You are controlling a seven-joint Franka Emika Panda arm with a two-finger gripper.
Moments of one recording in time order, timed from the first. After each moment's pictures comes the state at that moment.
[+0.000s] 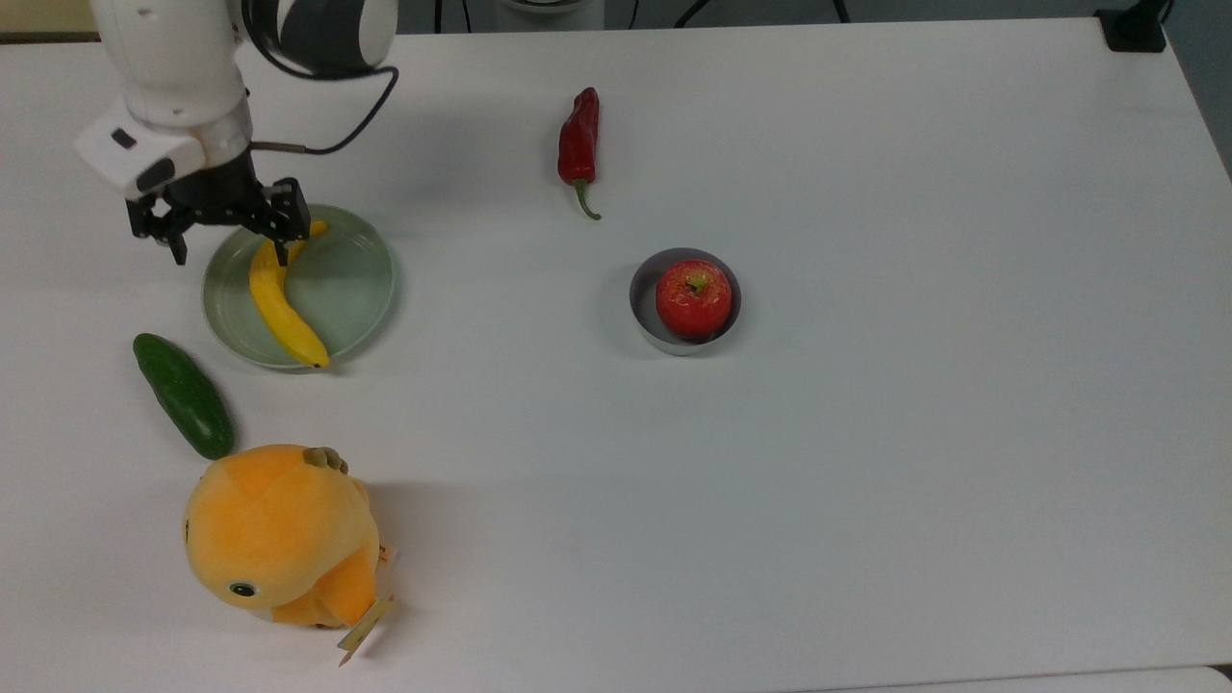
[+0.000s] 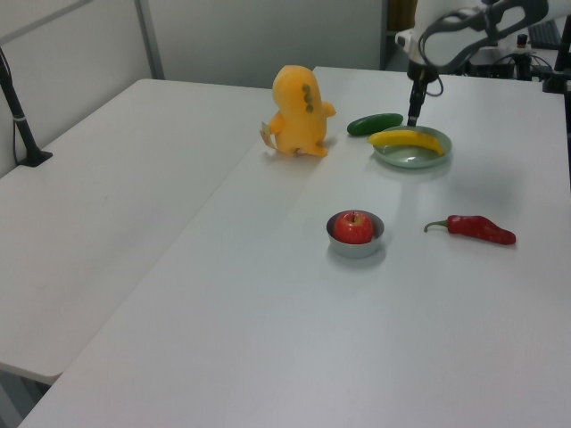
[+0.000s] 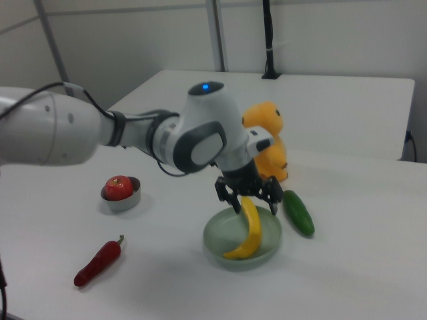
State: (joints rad) arm -0.07 0.37 -0.27 -1.75 -0.01 2.32 -0.47
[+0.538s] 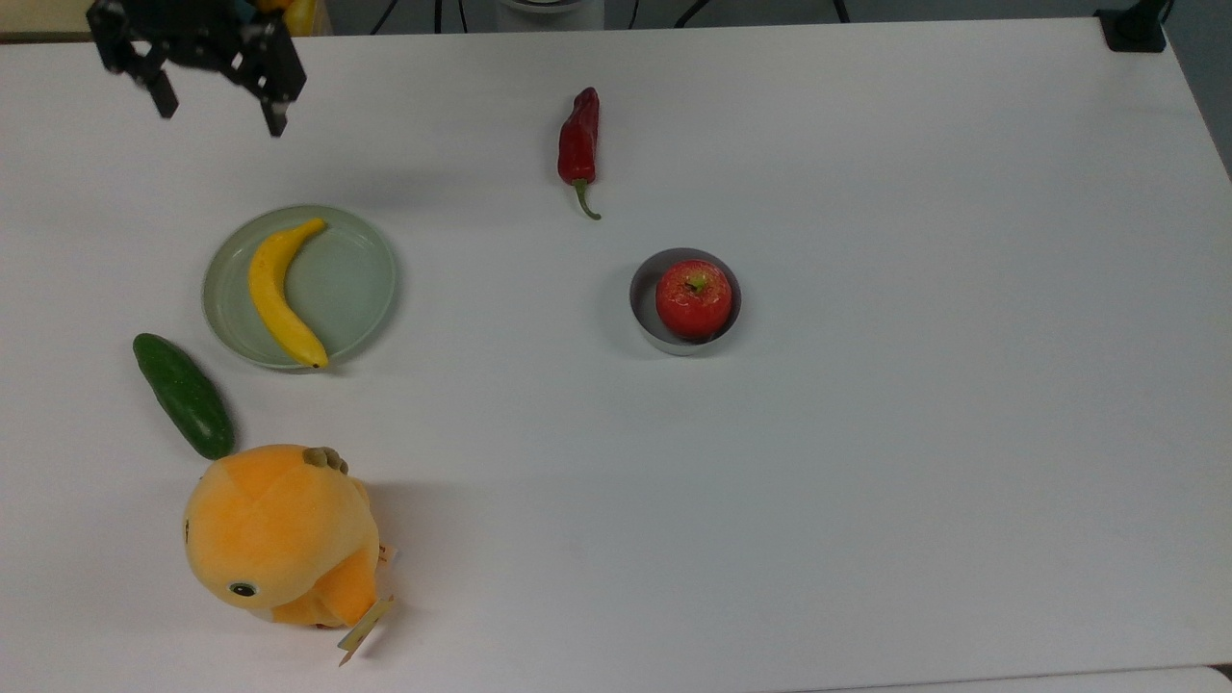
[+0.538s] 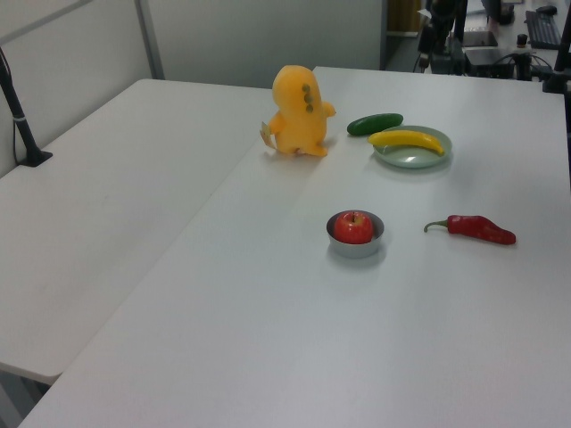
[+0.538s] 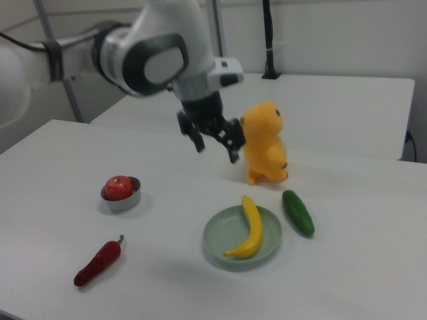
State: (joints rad) arm -0.04 0.13 -0.27 -1.62 0.04 1.91 -0.19
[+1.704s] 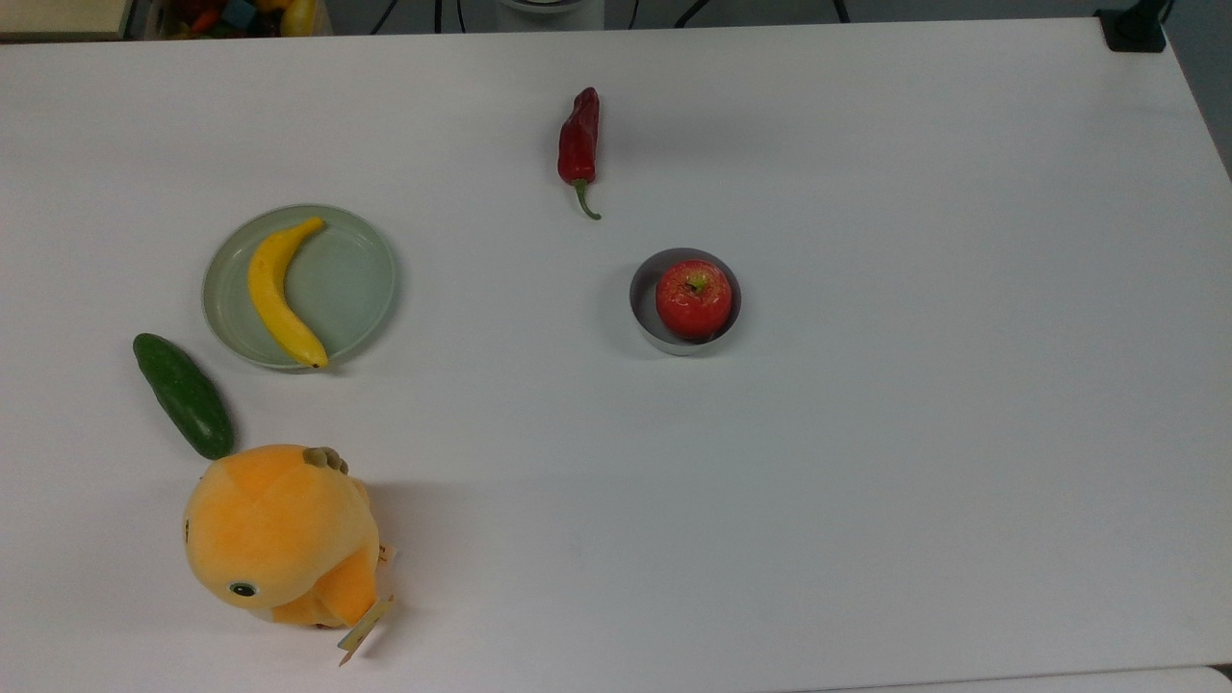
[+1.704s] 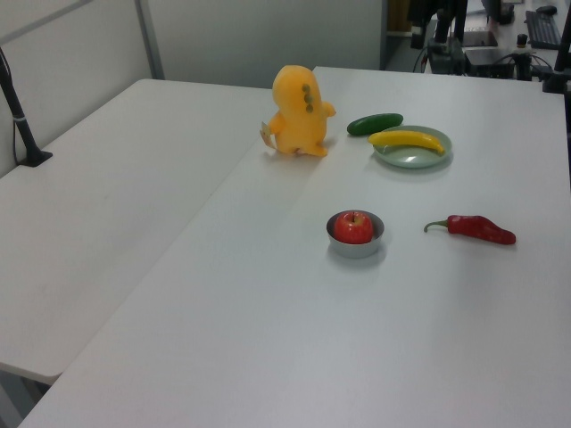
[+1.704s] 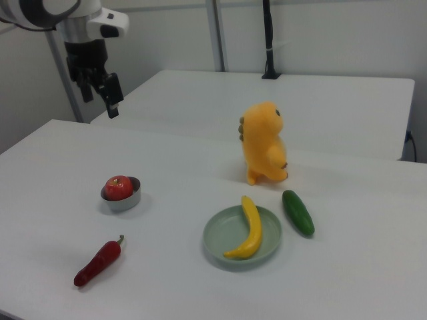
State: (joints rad) arm 0.14 0.01 -0.08 -1.49 0.15 1.56 0.27
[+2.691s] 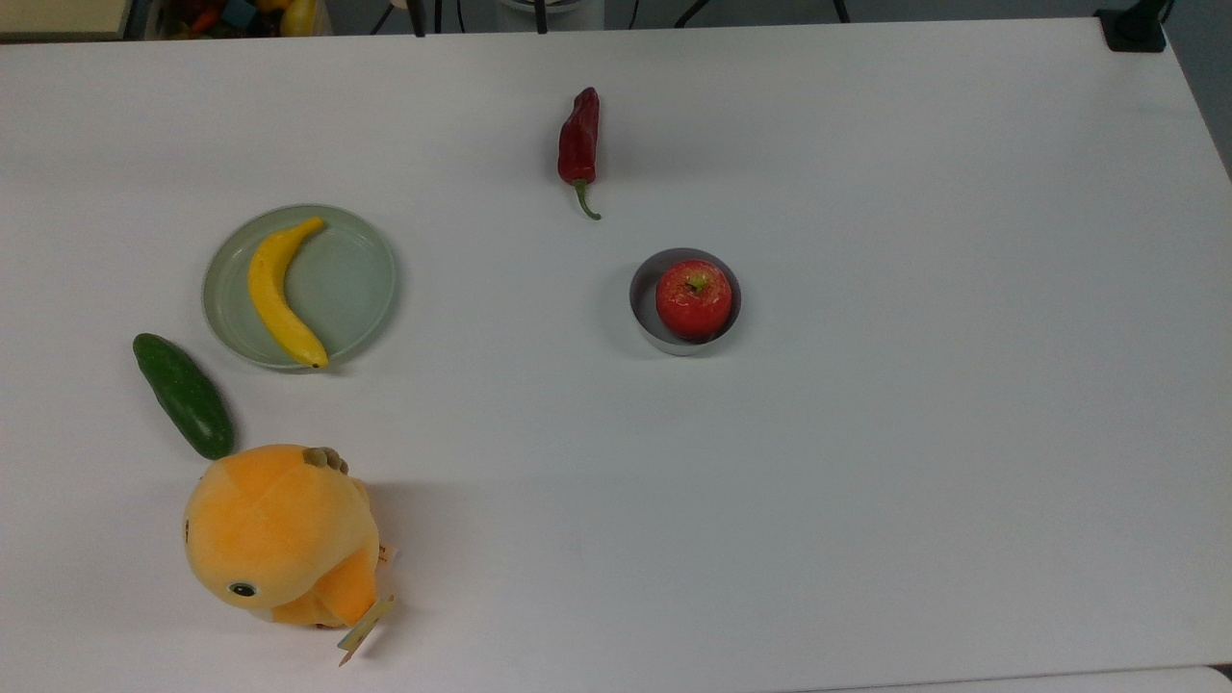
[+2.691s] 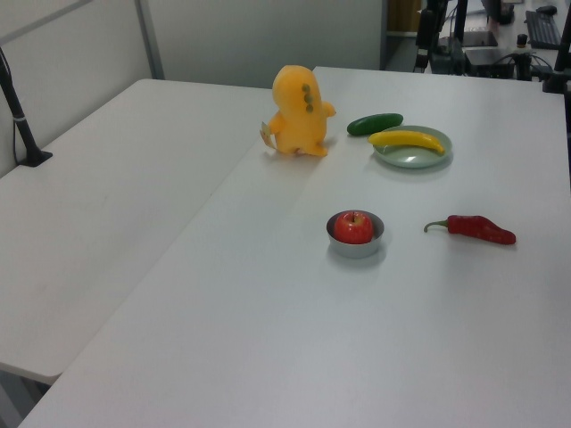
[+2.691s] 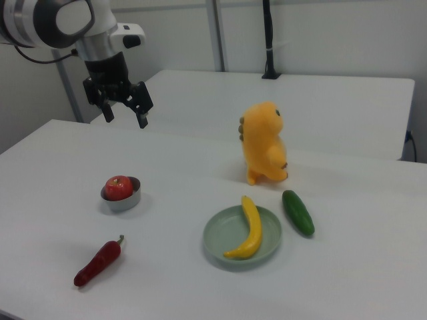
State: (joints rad) arm 0.19 -0.01 -0.16 -1.61 0.02 1.70 -0.06
